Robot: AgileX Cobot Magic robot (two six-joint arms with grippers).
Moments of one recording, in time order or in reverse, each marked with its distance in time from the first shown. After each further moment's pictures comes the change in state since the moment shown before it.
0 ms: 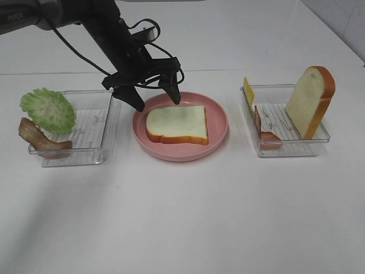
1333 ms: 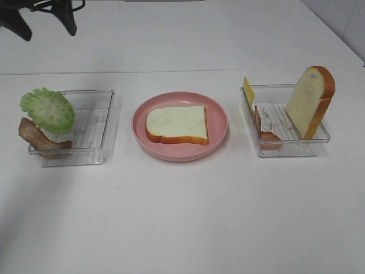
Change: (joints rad) left arm 0.258 -0.355 0.131 0.325 0.039 -0.105; right arm 0.000 0.000 0.000 0.000 0.000 0.000
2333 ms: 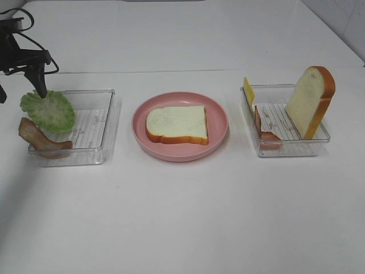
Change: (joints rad) left arm 0.133 0.141 0.143 0.015 0.006 0.049; right arm 0.000 0.000 0.000 0.000 0.000 0.000
